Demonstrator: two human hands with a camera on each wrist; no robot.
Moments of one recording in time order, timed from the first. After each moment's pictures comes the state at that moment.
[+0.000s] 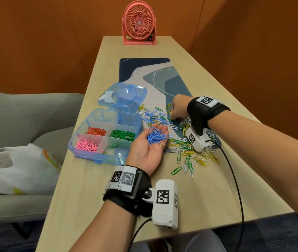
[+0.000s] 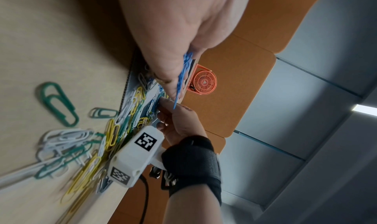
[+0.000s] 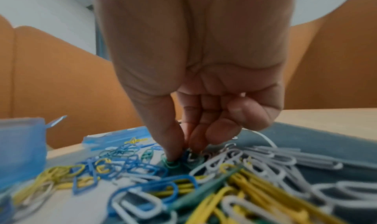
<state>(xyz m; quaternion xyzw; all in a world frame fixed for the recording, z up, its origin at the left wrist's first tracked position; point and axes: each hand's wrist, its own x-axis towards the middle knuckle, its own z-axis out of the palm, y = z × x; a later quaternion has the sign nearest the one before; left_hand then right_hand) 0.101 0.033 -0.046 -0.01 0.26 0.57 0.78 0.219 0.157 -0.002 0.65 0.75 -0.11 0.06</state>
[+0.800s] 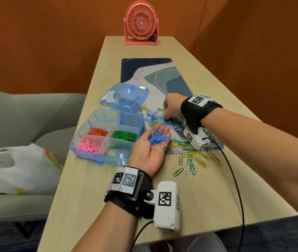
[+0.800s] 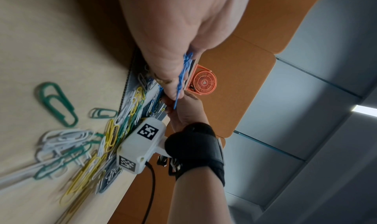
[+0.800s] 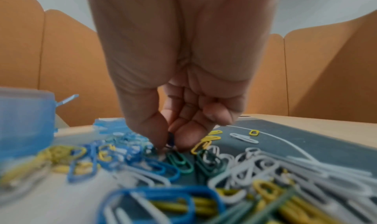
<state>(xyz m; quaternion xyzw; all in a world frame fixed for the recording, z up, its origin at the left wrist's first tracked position) 0.101 0.032 -0.044 -0.02 0.26 0.57 0.78 0.201 0.168 -0.004 0.60 0.79 -0.12 0.04</state>
